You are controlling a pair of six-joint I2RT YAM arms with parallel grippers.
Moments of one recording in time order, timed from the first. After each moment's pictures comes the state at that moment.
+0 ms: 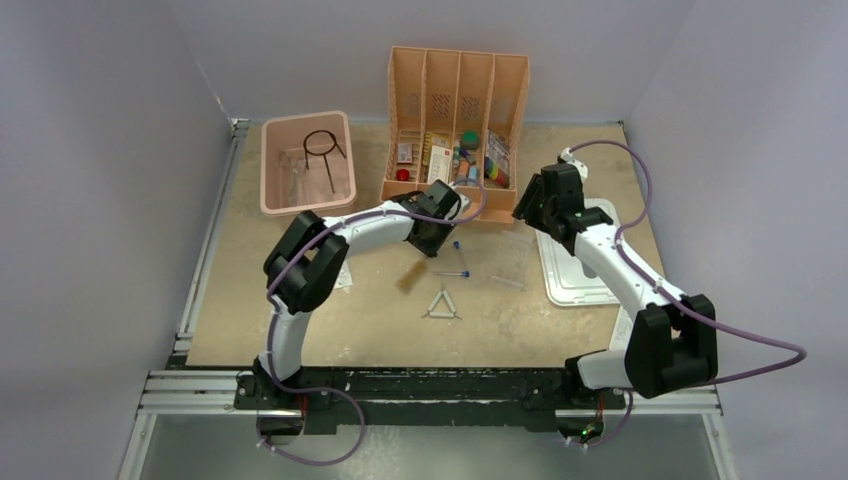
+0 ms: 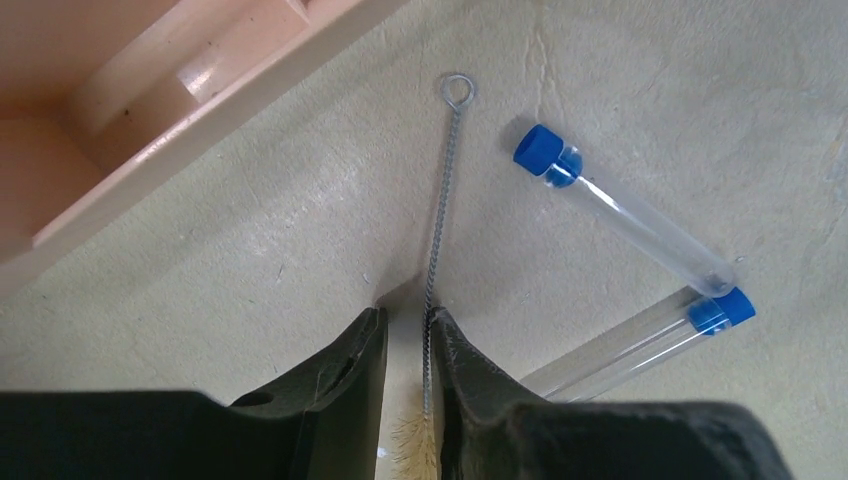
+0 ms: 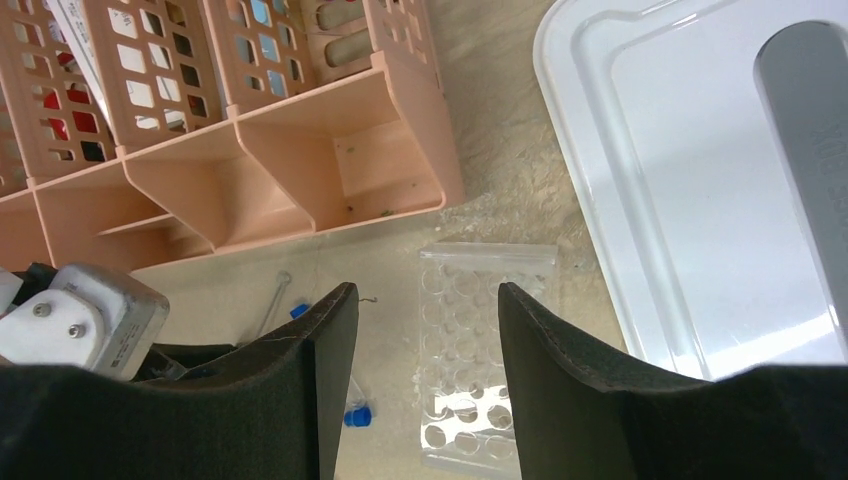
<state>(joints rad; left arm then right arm) -0.75 2.06 1.49 -0.52 -0.06 -0.09 0.24 1.35 0.97 -0.37 0.19 0.63</state>
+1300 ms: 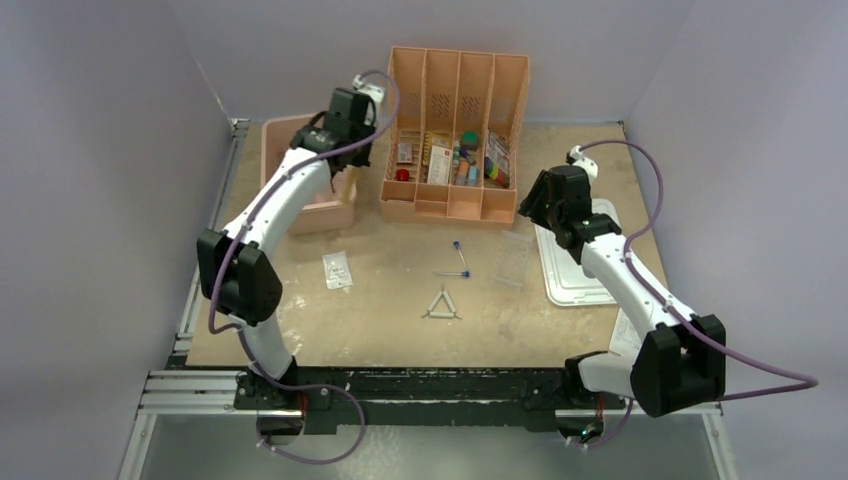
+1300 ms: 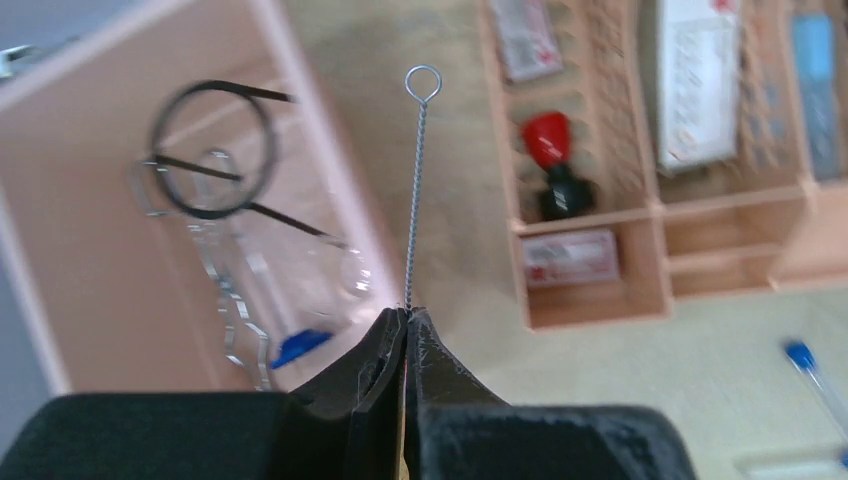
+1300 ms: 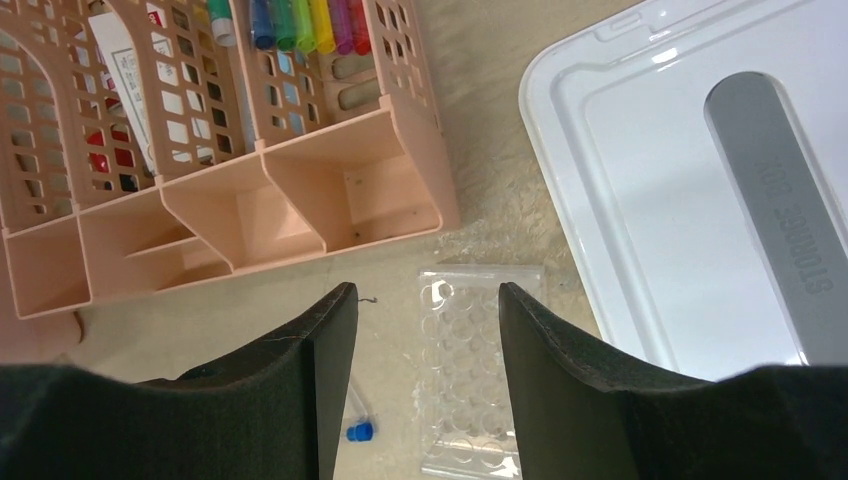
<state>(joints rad) -0.43 1.80 1.75 -0.68 -0.24 0.01 0.24 1.26 0.95 -0.34 0.24 0.61</state>
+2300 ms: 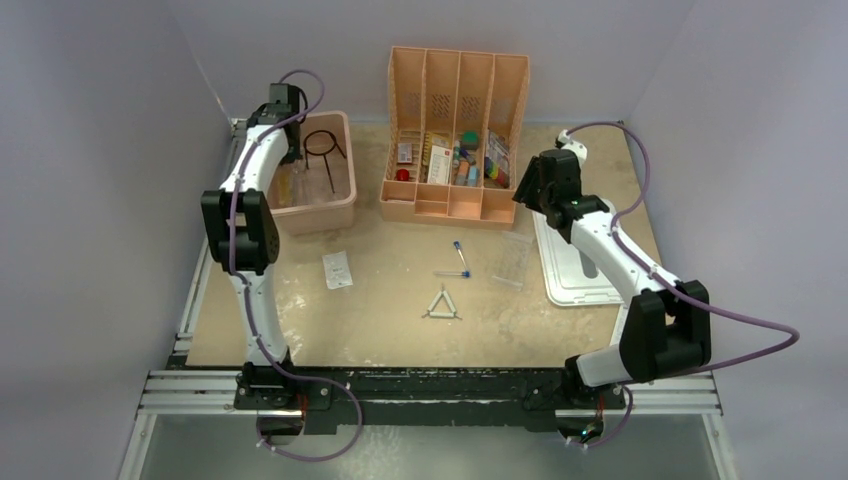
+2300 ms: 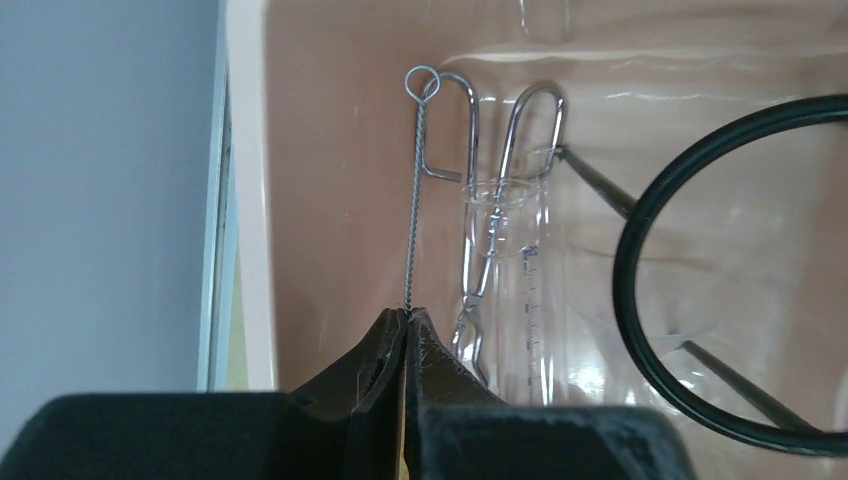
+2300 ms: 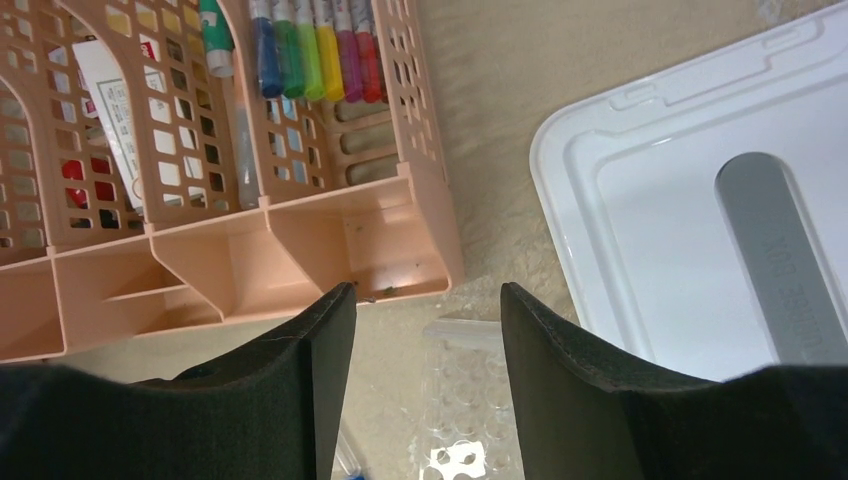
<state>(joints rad) -0.01 2.17 2.01 -0.76 -0.39 -0.01 0.24 1.43 1.06 -0.30 0.26 0.54</state>
